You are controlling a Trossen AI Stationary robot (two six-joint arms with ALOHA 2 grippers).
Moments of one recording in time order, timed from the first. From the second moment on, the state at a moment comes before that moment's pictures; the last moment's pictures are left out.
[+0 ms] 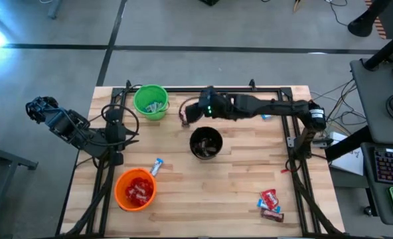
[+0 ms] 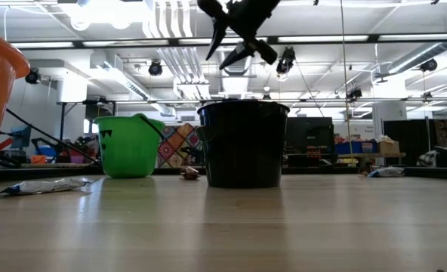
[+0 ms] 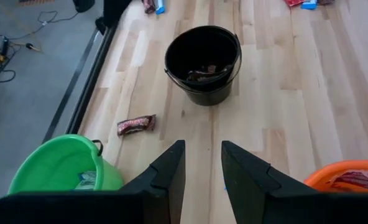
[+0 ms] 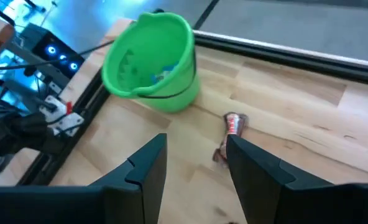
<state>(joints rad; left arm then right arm) -0.57 0.92 1.28 -1.26 -0.62 -0.38 -0.14 1.80 1.68 -0.58 0.35 0.84</state>
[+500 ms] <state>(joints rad) -0.57 0.92 1.28 -1.26 -0.86 -0.58 -0.31 2.00 1.82 -0.58 0.06 0.63</state>
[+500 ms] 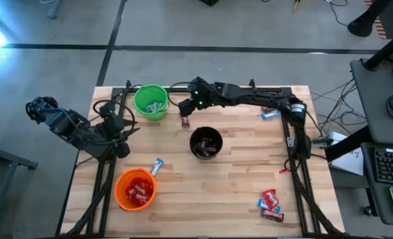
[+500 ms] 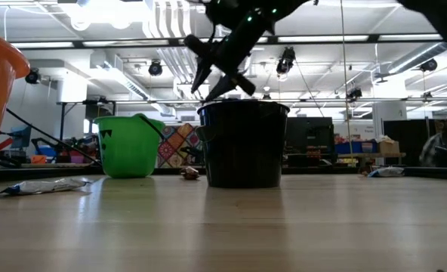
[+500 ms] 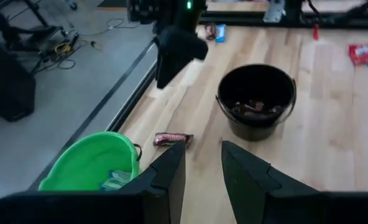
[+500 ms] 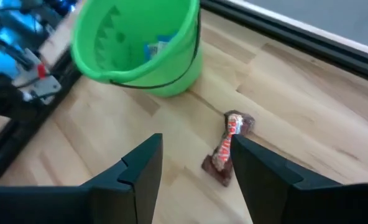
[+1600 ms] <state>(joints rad) -0.57 0.96 1.28 -1.26 -0.89 -0.77 -0.39 2.44 2.30 -0.90 -0.08 0.58</state>
